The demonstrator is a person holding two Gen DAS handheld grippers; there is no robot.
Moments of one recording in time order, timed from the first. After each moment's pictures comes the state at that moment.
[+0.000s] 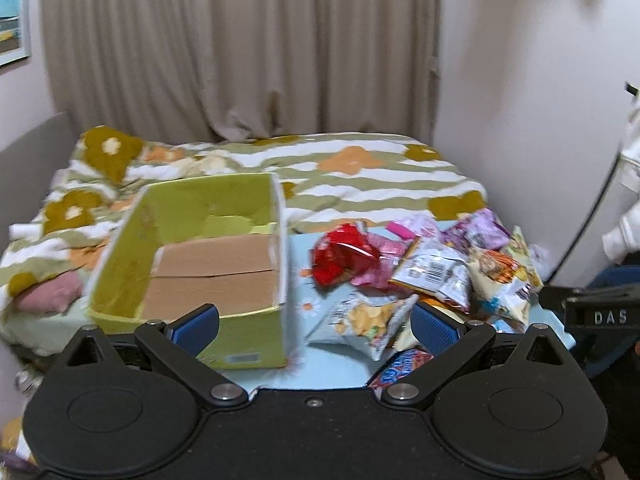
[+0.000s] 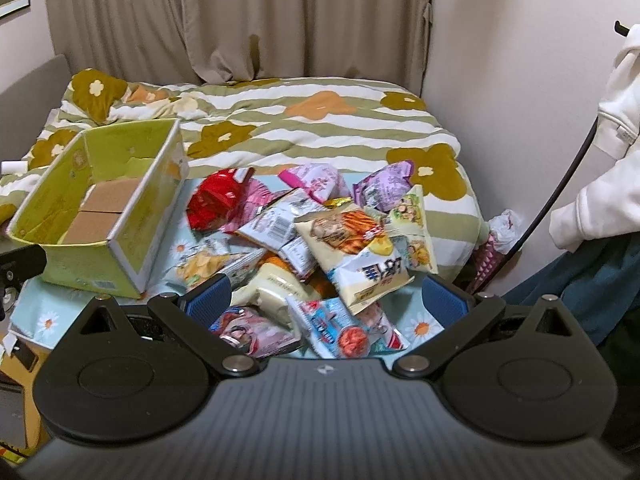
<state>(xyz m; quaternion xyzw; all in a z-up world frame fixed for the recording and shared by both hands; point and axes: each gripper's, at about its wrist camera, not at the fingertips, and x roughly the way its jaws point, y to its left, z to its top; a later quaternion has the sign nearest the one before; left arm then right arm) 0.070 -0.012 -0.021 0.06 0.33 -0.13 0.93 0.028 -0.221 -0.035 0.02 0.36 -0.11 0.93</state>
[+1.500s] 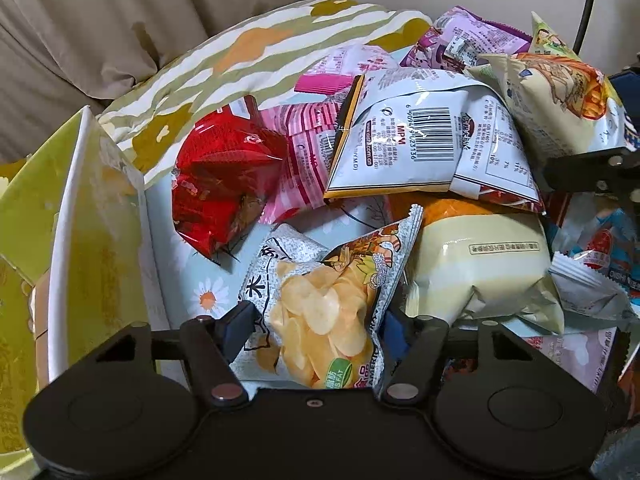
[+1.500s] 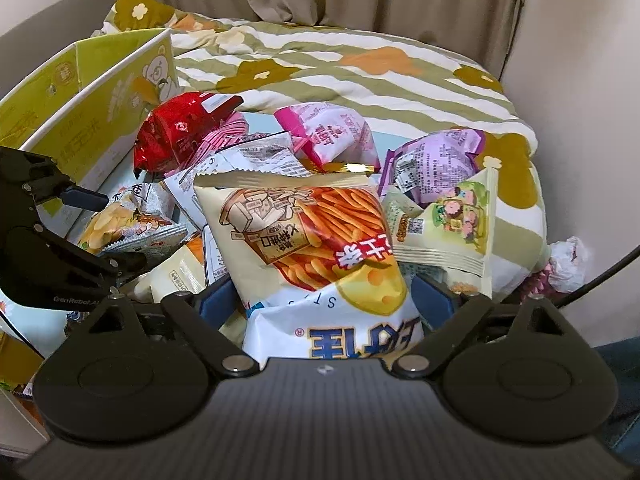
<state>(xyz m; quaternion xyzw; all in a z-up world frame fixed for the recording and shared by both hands) 0.209 -0.136 -0.183 0.26 0.44 -0.21 0.83 0.152 -0.300 -0.153 -0.05 0.42 0.02 0.91</state>
